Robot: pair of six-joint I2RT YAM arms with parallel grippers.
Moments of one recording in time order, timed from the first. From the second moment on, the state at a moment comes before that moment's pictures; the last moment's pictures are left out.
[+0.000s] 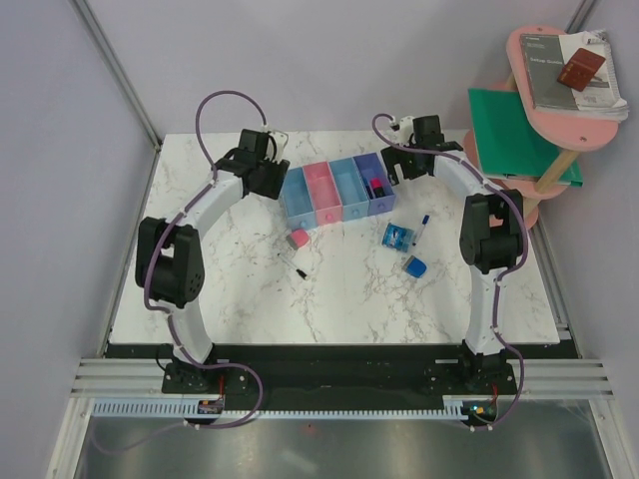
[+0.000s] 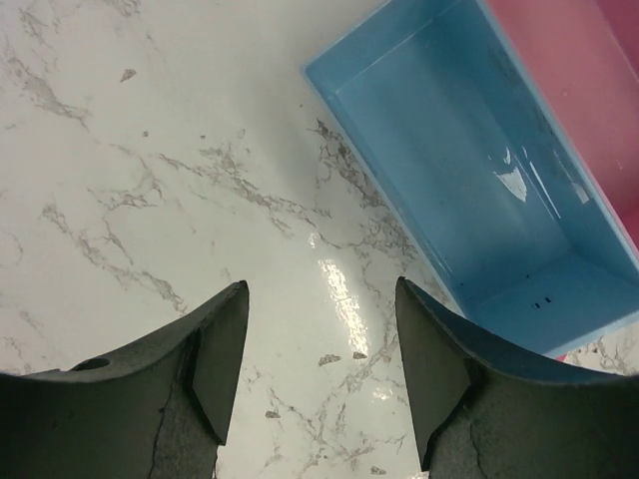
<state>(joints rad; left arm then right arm) -0.30 1.86 1.52 -0.48 -0.08 0.14 0.17 2.19 1.83 -0.46 -0.10 -0.21</state>
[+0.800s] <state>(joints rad) -0.29 2.08 1.63 -0.48 -0.11 0.14 0.17 2.12 1.63 -0.37 -0.08 -0.21</state>
